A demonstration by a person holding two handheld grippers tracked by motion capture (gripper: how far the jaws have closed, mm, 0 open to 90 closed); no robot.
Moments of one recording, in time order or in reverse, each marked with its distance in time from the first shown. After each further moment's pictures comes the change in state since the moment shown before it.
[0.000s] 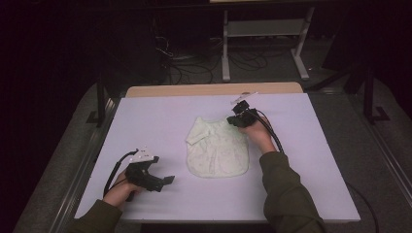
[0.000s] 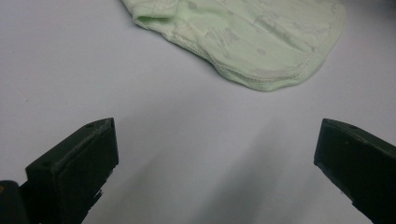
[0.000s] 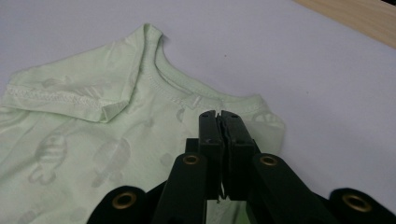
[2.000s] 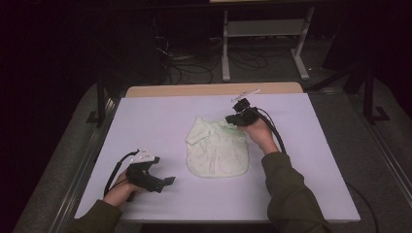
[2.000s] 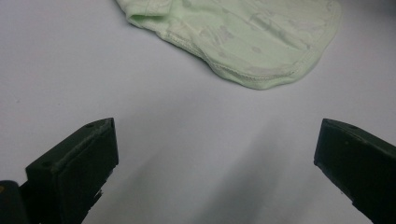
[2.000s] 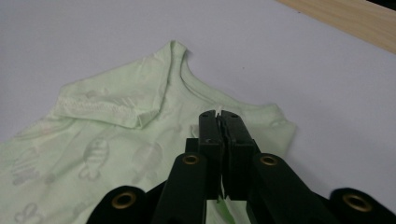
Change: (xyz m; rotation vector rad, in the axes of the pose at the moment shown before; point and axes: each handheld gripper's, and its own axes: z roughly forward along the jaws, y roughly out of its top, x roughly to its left) left arm -0.002 0.000 0.001 0.004 -0.015 0.006; right arm 0.005 0.005 -0.019 -0.019 0.057 0.019
